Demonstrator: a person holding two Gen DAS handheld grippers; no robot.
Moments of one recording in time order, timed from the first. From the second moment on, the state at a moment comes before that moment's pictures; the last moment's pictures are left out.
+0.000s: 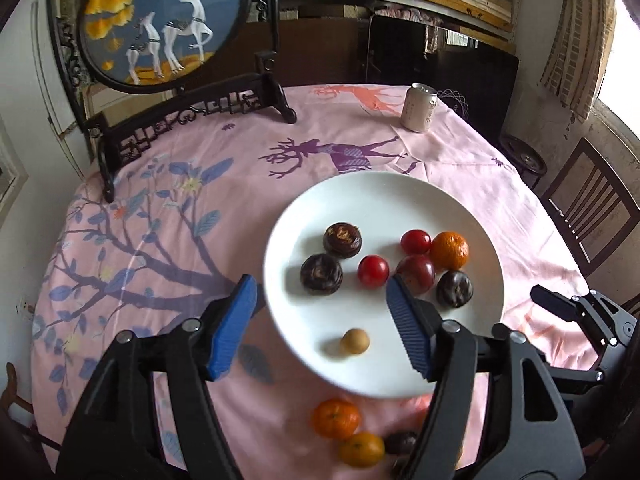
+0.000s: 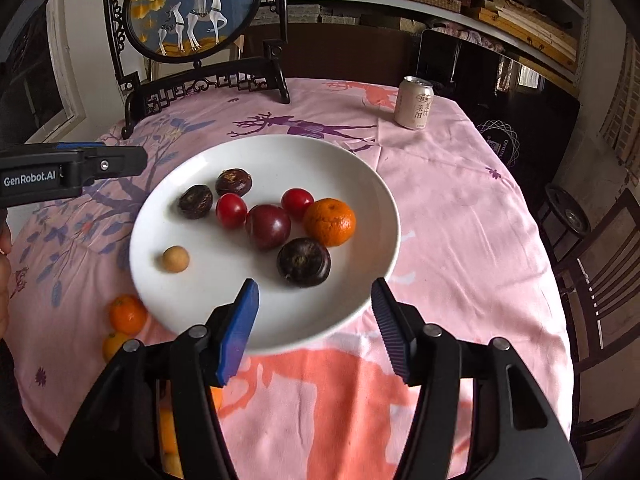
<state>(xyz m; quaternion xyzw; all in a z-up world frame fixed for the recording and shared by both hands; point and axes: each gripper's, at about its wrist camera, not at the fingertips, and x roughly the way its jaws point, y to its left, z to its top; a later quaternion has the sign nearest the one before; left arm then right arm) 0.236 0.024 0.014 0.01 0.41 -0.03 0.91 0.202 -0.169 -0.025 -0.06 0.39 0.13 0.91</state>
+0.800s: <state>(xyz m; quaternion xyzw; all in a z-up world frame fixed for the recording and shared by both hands) 0.068 0.051 -0.041 -0.02 0.42 -0.03 0.91 0.063 -0.144 -0.047 -0.08 0.41 0.17 0.89</state>
